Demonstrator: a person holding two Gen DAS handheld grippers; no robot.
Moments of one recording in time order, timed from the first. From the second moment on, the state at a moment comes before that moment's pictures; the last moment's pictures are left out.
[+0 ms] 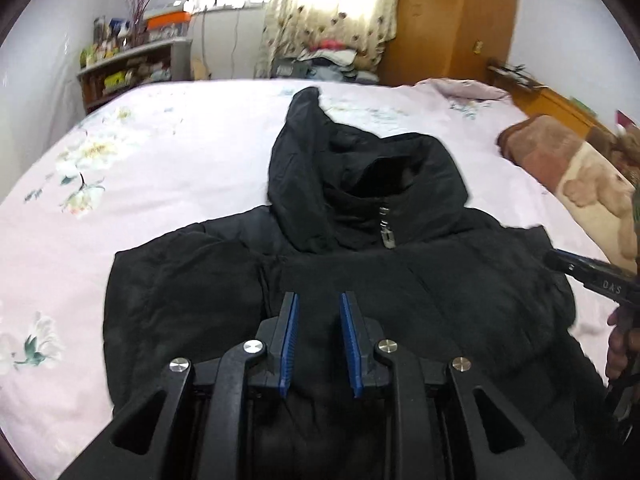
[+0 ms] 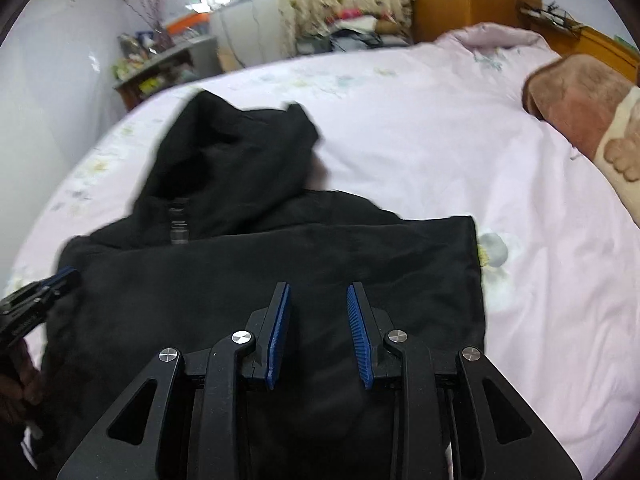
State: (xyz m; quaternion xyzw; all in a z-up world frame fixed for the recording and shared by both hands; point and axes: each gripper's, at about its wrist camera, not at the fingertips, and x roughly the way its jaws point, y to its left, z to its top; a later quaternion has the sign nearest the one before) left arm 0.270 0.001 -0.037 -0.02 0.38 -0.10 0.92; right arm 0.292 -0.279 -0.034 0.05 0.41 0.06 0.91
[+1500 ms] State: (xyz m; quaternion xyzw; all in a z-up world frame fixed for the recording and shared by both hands) left arm 0.499 0.004 -0.042 -0.08 0.43 -0.10 0.89; right arm 0.533 -0.230 -0.036 0.08 0.45 0.08 0.88
